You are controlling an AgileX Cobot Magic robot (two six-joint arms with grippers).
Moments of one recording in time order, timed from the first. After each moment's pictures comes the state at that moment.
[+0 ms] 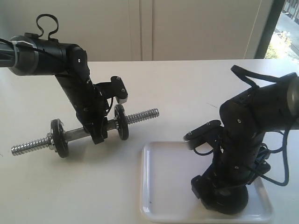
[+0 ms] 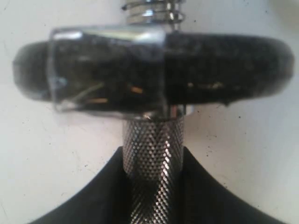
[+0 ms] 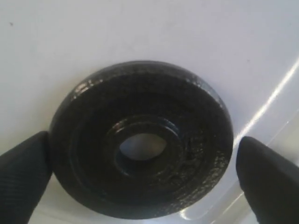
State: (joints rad) left arm -0.49 2.01 -1.47 -0.16 0.86 0.89; right arm 0.51 1.74 -0.85 -0.10 0.76 0.09
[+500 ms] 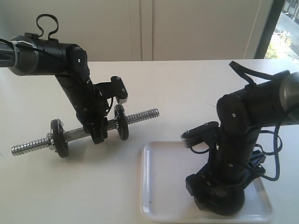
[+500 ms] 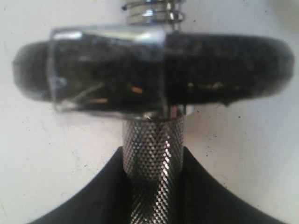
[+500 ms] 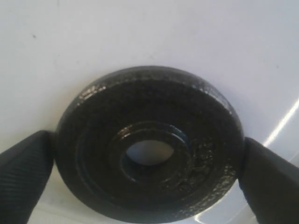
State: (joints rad) left arm -0.49 2.01 -1.47 -0.16 0.86 0.89; right arm 0.51 1.80 -0.88 0.00 0.79 0.06
